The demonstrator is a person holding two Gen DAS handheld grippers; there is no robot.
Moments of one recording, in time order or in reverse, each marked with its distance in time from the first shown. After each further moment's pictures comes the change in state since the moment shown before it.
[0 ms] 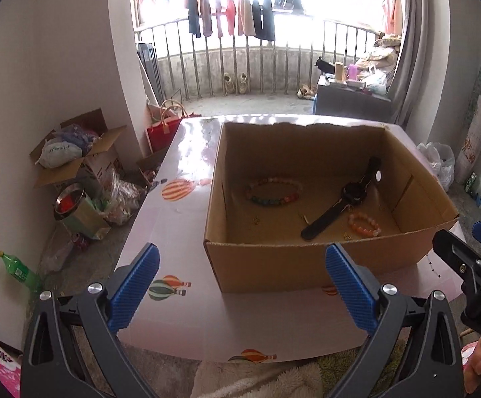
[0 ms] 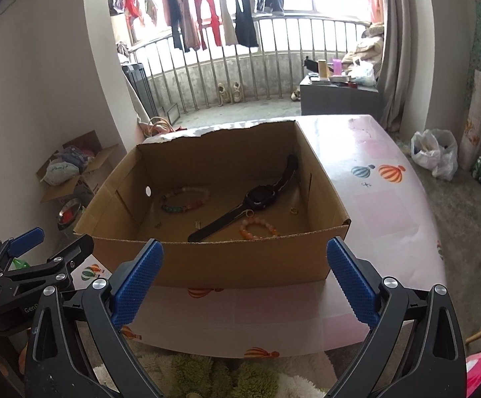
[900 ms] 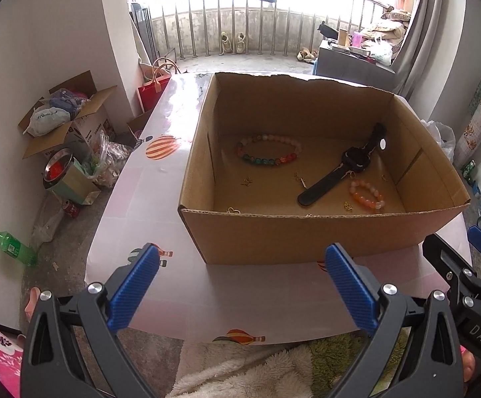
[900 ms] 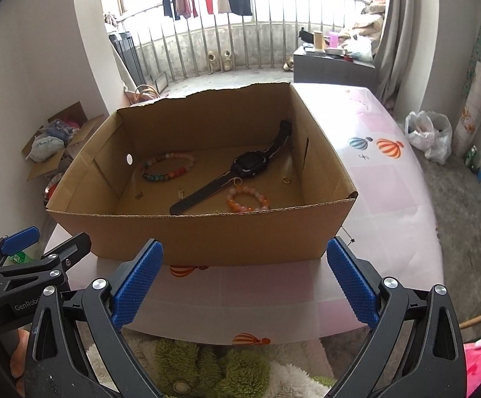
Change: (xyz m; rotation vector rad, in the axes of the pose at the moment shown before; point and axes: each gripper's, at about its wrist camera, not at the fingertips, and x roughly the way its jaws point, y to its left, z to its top) left arm 0.028 -0.002 0.000 -0.024 0.164 -0.040; right arm 0.022 -0.001 -0.003 -0.016 0.136 -0.042
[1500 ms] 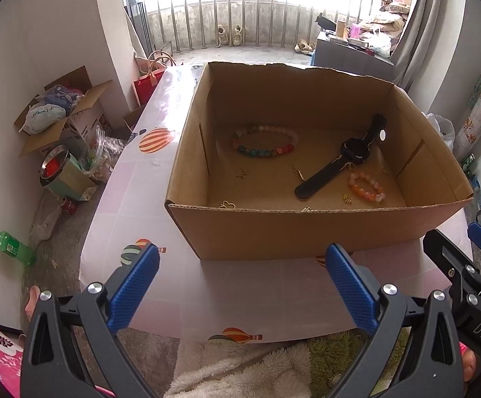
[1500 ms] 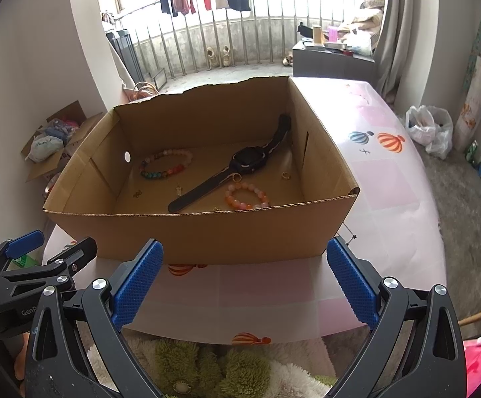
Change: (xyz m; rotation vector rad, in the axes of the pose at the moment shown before) left arm 0.009 -0.004 -0.001 0.009 0.037 -0.004; right arm 0.005 -0.002 0.002 0.006 0.023 0.006
